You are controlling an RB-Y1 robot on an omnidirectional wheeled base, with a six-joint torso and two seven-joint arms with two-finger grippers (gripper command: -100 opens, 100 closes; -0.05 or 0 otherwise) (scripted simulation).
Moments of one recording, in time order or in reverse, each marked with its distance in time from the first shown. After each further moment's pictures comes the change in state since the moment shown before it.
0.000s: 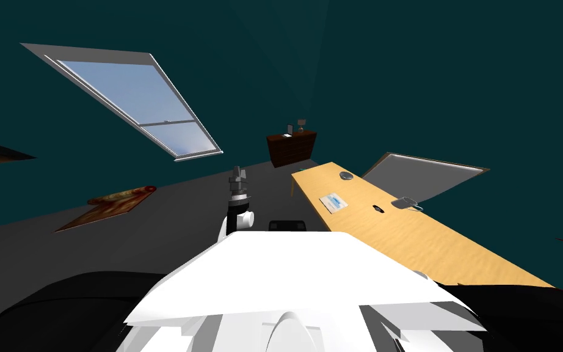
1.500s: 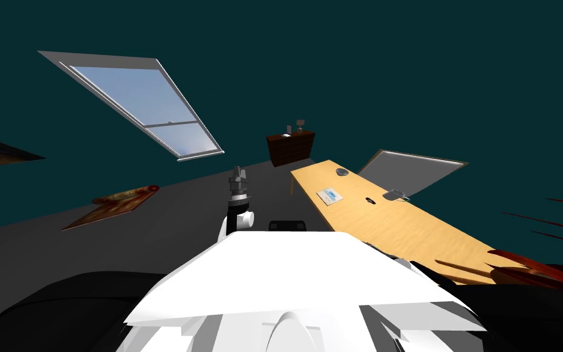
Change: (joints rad) left arm 0.000 0.000 0.000 0.000 0.000 0.000 0.000; right arm 0.019 0.046 0.060 -0.184 0.038 -0.180 0.216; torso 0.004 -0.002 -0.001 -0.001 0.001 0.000
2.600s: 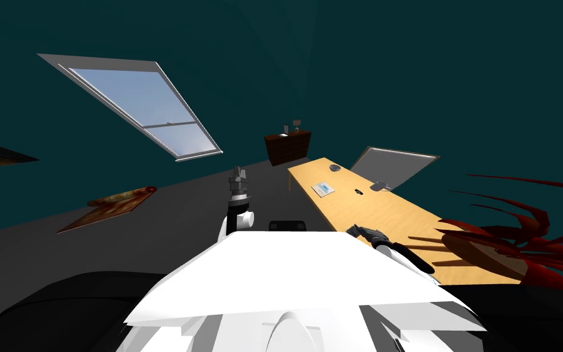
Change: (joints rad) left arm 0.000 0.000 0.000 0.000 0.000 0.000 0.000; right arm 0.005 0.054 0.086 -0.206 0.087 -0.261 0.277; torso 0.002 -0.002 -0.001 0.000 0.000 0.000
